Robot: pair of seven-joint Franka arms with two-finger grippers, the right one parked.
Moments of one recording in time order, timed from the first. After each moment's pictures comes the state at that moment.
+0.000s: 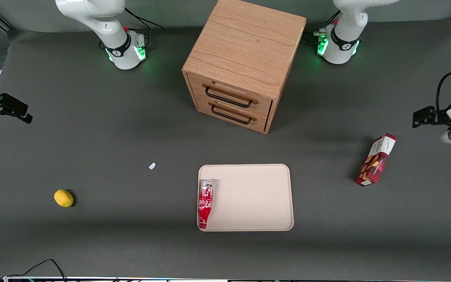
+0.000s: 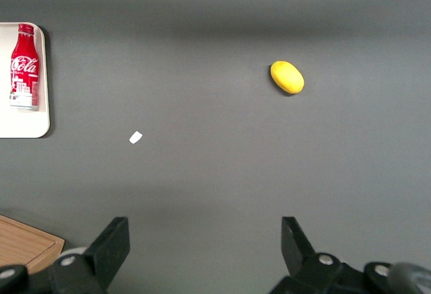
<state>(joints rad) 0.10 0.10 -0.02 -1.75 0.07 1.76 0.36</state>
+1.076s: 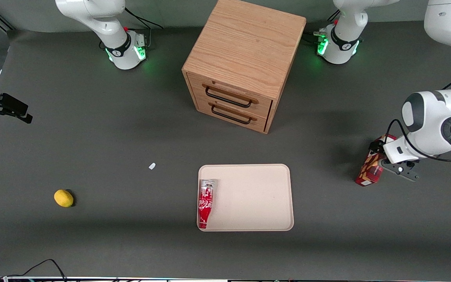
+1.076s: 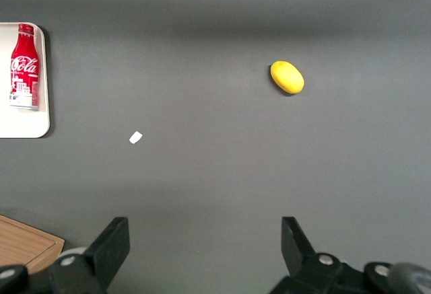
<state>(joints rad) 0.10 0.35 -0.02 -2.03 0.07 2.29 0.52</state>
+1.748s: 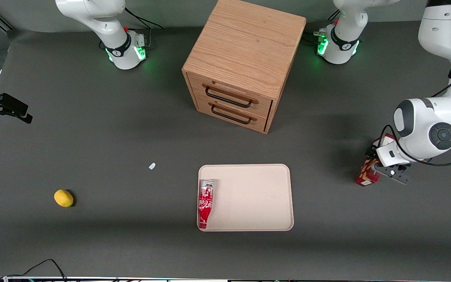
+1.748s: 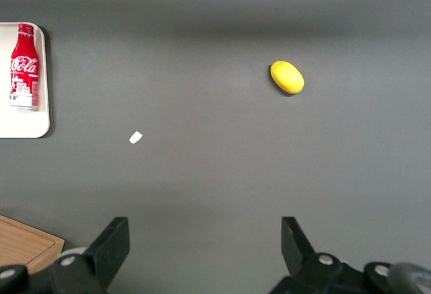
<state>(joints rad) 0.10 0.41 -0.02 -2.04 0.07 2.39 0.53</state>
